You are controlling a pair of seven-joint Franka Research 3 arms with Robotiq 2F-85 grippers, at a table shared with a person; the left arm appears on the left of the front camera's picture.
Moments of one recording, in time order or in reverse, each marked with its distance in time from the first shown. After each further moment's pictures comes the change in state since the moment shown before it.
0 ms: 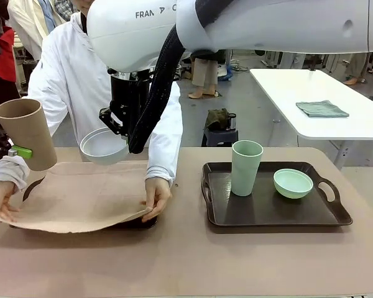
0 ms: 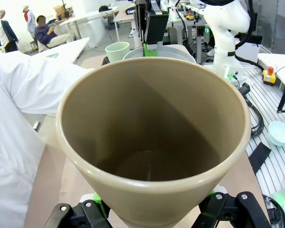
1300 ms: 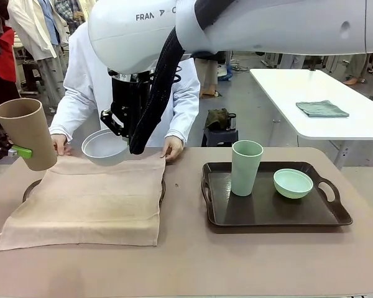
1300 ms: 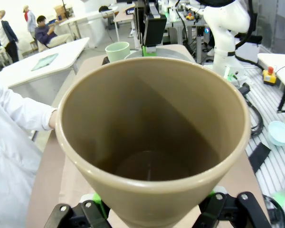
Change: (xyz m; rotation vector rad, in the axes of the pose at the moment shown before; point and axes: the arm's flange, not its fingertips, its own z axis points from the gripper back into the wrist) left arm 0.000 0.000 0.000 0.000 0.000 0.000; right arm 0.003 -0.002 -0.005 -0.004 0.008 -0.004
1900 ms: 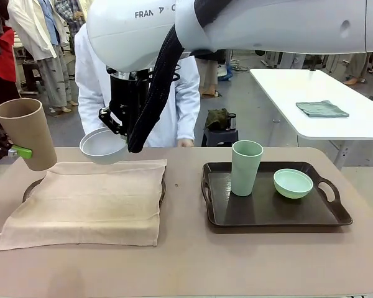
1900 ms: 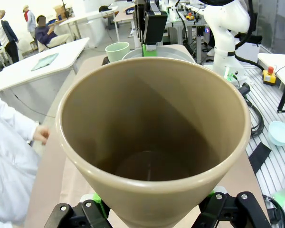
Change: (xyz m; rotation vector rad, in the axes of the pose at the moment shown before) left arm 0.000 0.000 0.000 0.000 0.000 0.000; right arm 0.000 0.003 0.005 0.007 -0.006 0.004
